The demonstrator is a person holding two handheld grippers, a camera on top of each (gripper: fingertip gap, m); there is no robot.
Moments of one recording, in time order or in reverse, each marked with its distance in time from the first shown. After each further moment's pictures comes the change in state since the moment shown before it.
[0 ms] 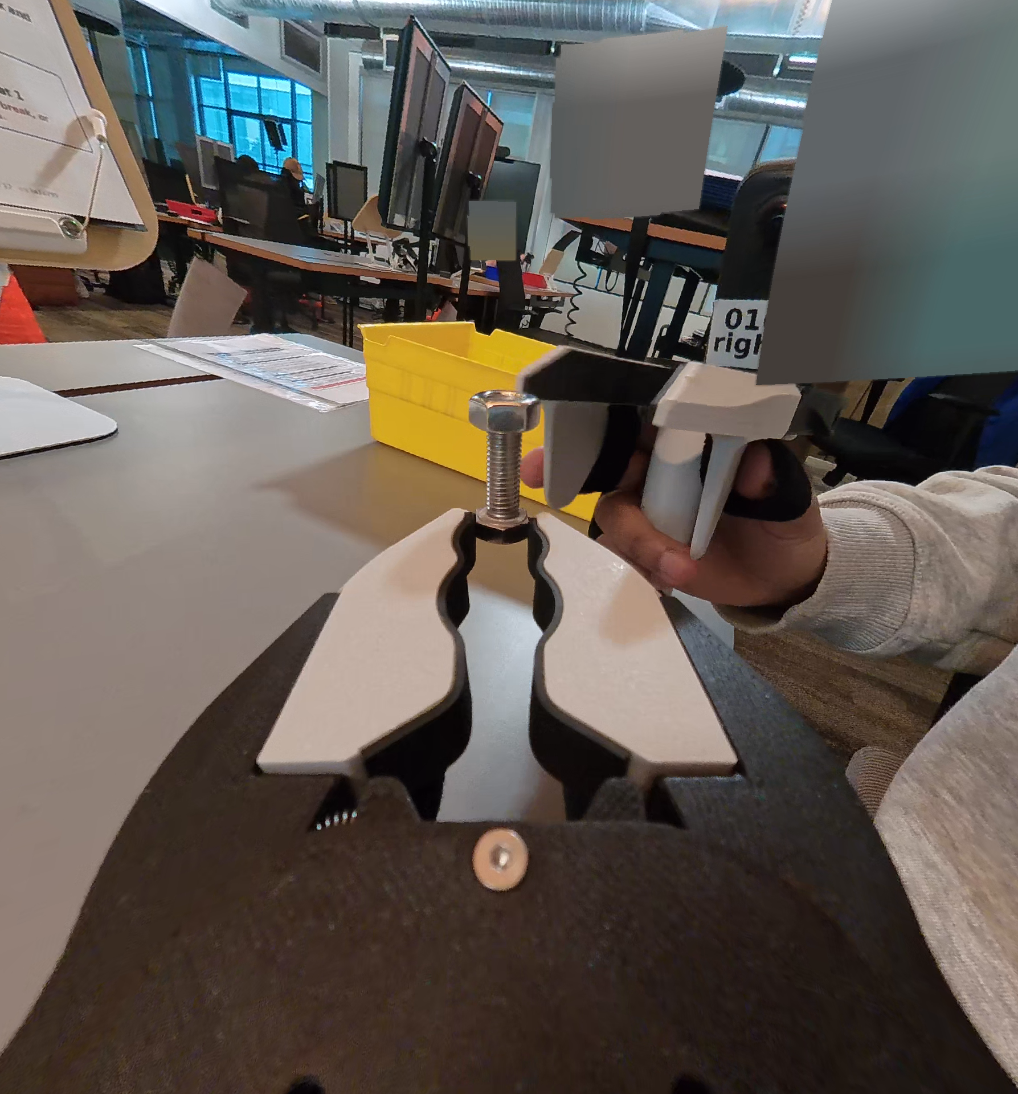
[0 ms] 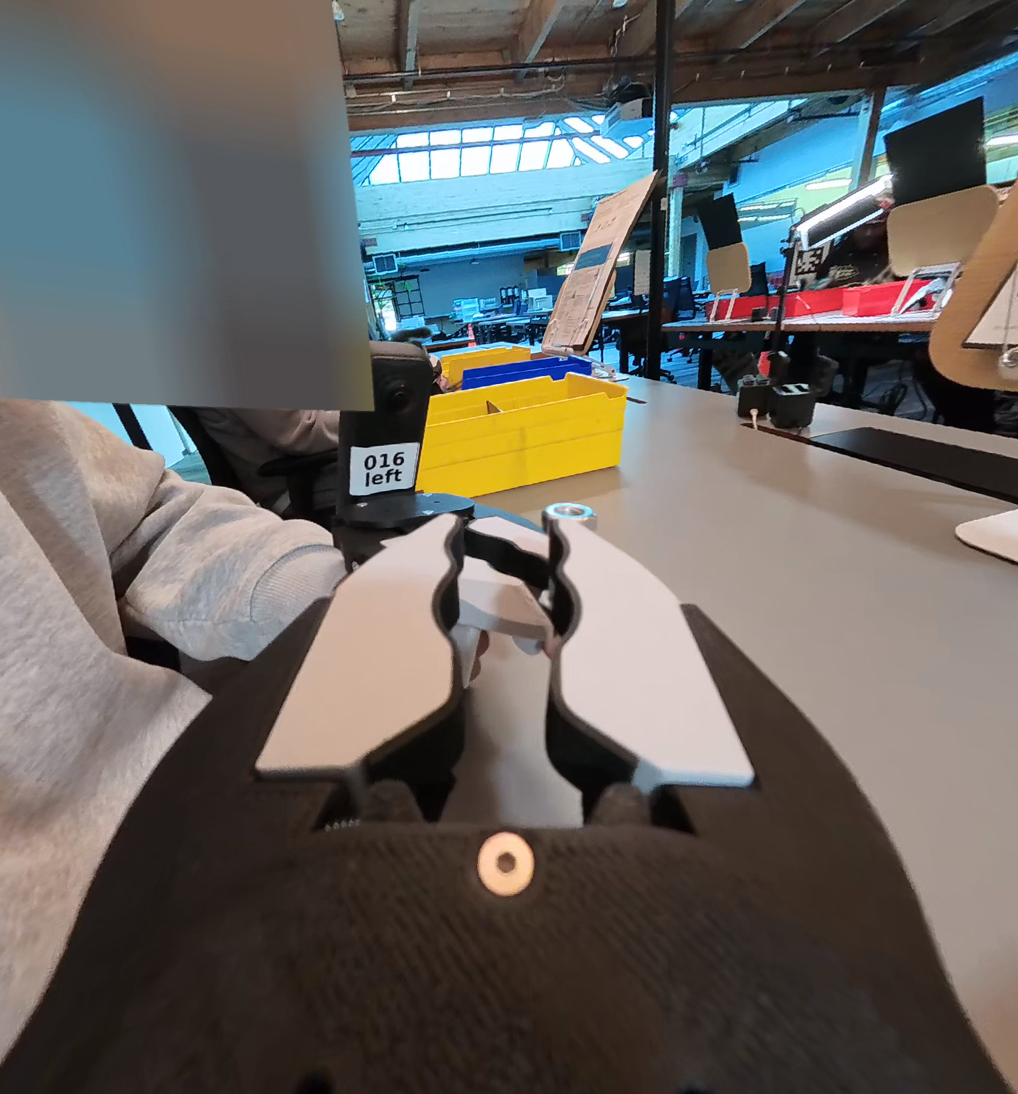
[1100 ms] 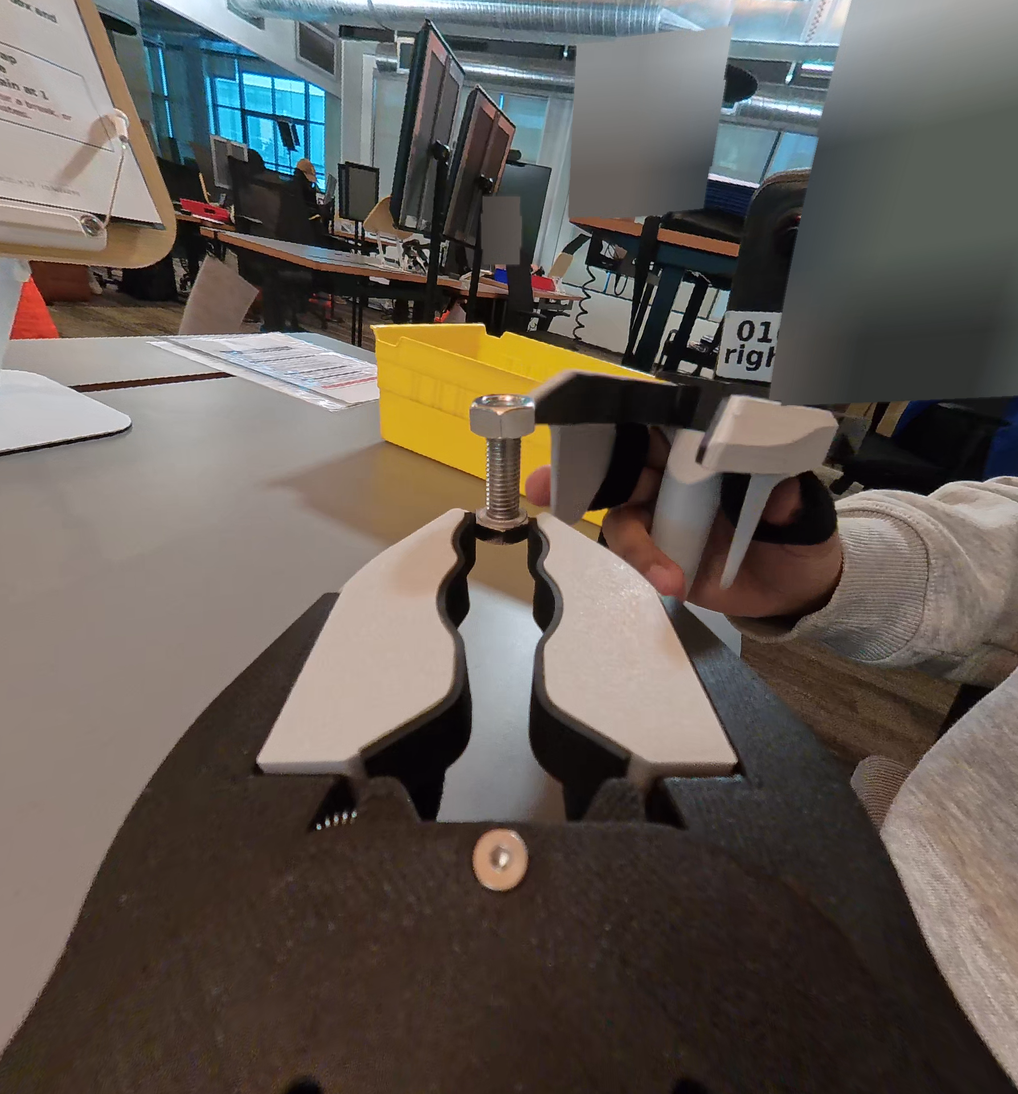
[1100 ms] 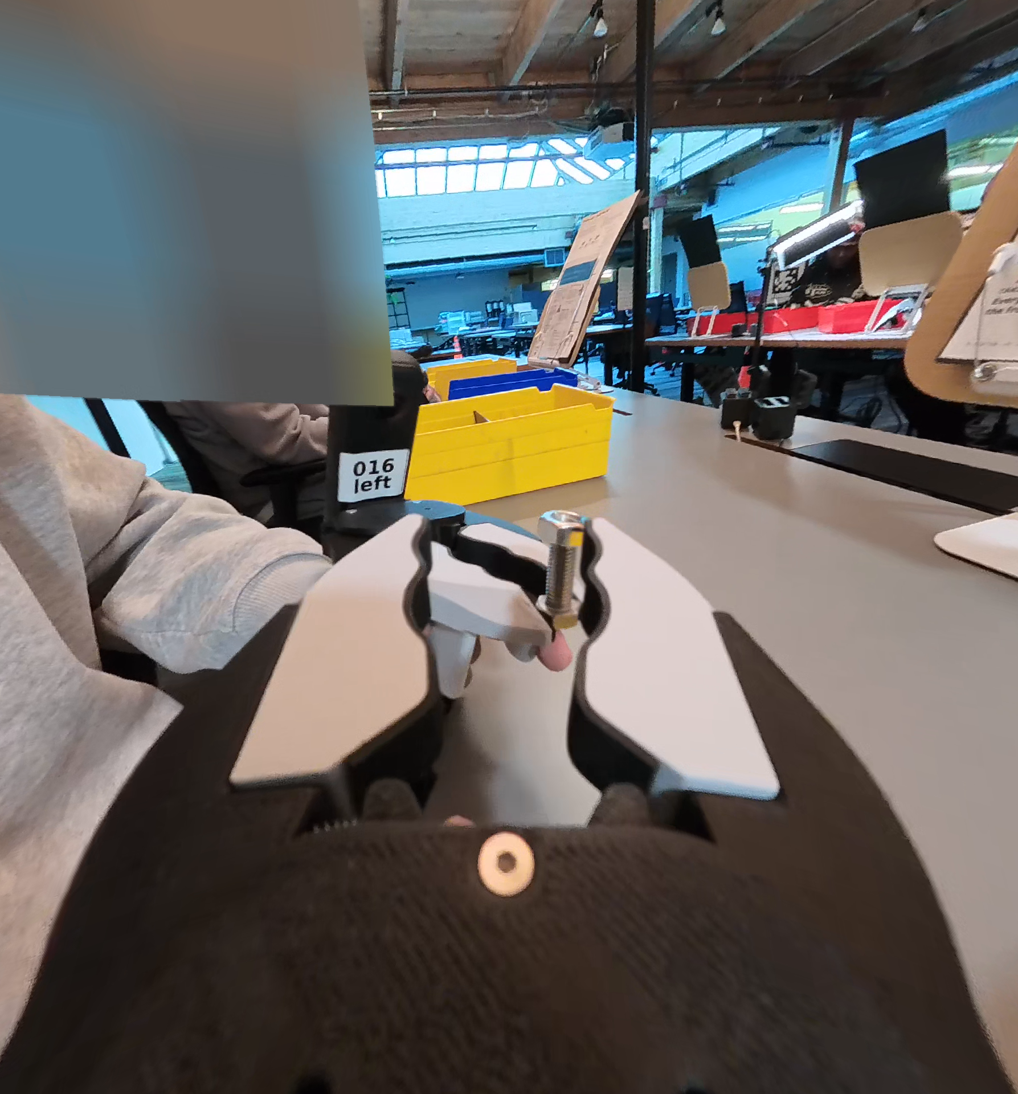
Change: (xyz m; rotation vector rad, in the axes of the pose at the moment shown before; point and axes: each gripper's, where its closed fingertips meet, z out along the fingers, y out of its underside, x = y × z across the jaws) left arm -0.005 -0.002 -0.001 0.005 -0.017 -0.013; right arm 0.001 0.001 0.004 0.014 0.017 -0.010
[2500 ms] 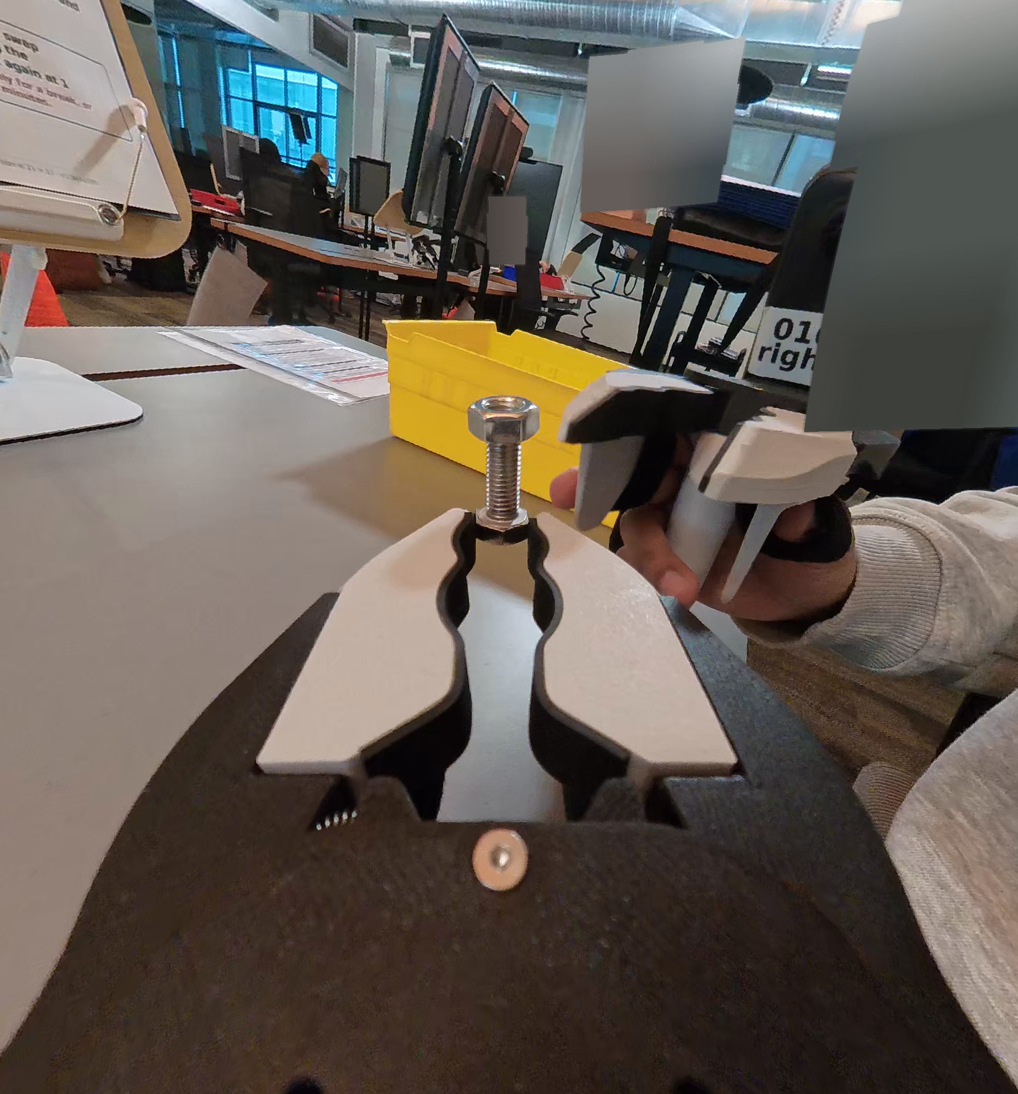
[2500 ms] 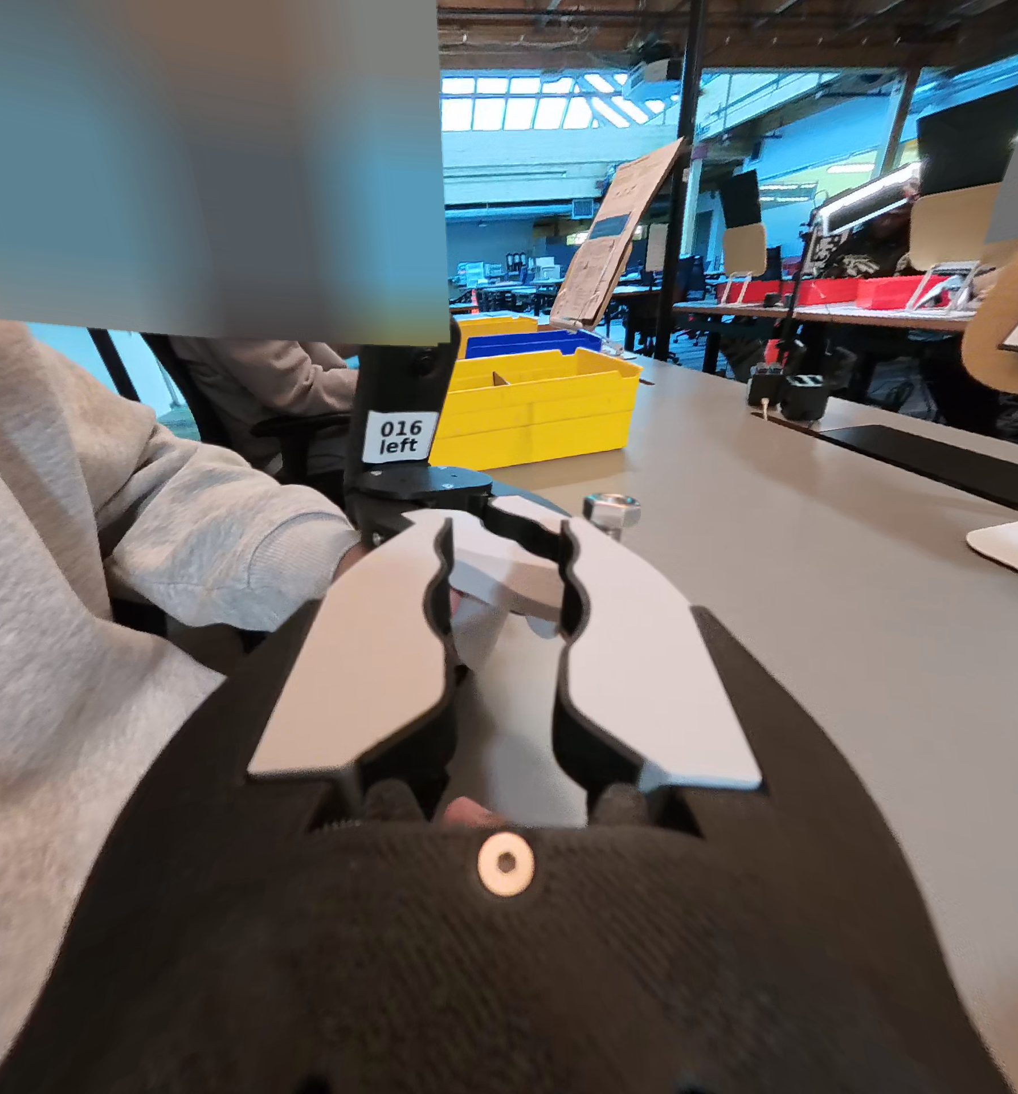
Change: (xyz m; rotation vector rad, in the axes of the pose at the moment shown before) left arm -0.005 0.000 -0.001 -0.004 -0.016 -0.017; right arm -0.010 0.010 0.004 -0.075 -0.034 -0.050
